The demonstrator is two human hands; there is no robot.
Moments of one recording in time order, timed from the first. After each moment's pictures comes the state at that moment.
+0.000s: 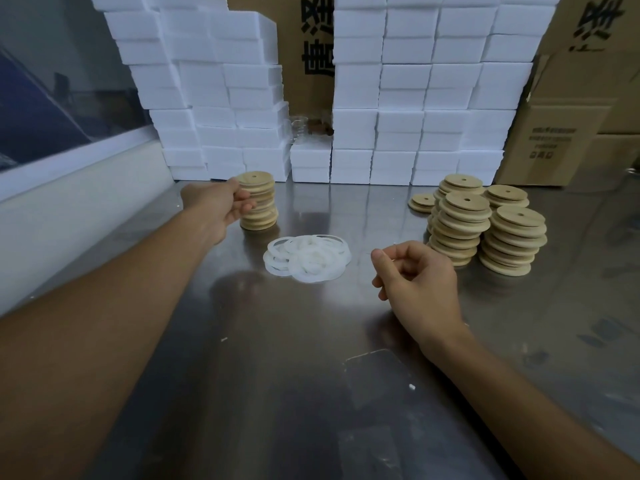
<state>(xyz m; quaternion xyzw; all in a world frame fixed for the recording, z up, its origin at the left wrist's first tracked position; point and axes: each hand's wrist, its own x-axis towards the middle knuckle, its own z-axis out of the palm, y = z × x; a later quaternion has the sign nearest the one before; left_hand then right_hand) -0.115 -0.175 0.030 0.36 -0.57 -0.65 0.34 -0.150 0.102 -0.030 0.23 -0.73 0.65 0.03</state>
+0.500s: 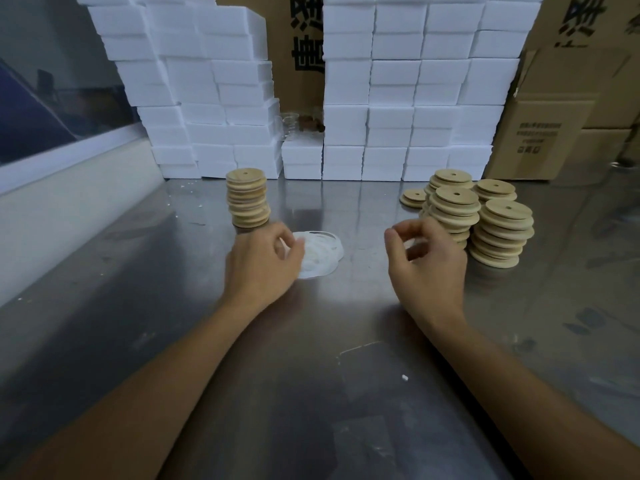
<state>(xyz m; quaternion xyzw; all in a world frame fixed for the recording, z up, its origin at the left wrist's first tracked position) -0.083 -0.084 -0.033 0.21 -0.87 -0.24 0.38 -0.168 0.105 -0.030 0.24 -0.75 0.57 0.24</state>
